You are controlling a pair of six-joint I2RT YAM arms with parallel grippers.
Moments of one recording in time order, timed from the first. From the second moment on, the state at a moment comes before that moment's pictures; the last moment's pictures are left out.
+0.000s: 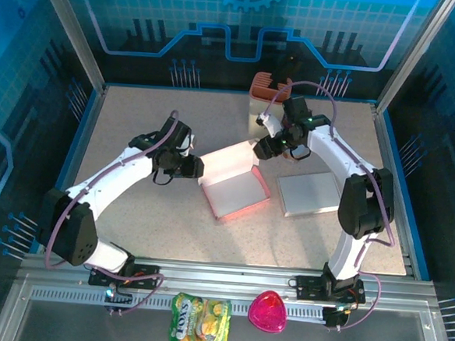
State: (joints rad) left arm -0.38 1.45 1.14 -0.80 0.18 -0.43; right arm 0.33 1.84 1.54 -0.79 -0.46 -0.31
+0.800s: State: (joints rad) left arm -0.38 1.51 1.17 -0.76 0.18 -0.45; right arm 0.37 1.88 1.57 -0.78 -0.39 -0.27
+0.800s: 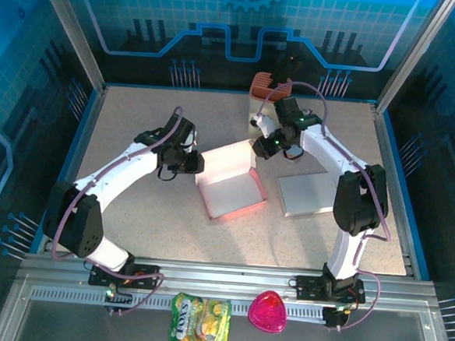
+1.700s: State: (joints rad) left arm -0.38 1.58 1.24 -0.73 0.03 -0.55; right arm 0.50 1.75 1.42 -0.59 -0.08 0.04
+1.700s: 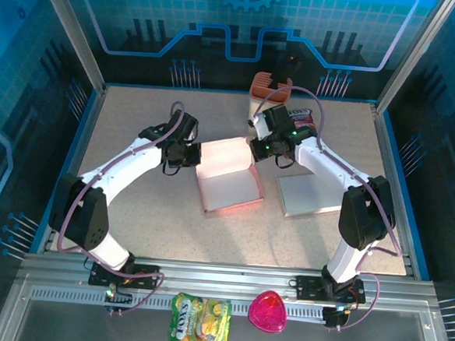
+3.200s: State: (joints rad) left arm -0.33 1.44 0.74 0.02 0.05 -0.55; right arm 0.64 1.61 0.91 0.11 0.15 0.19
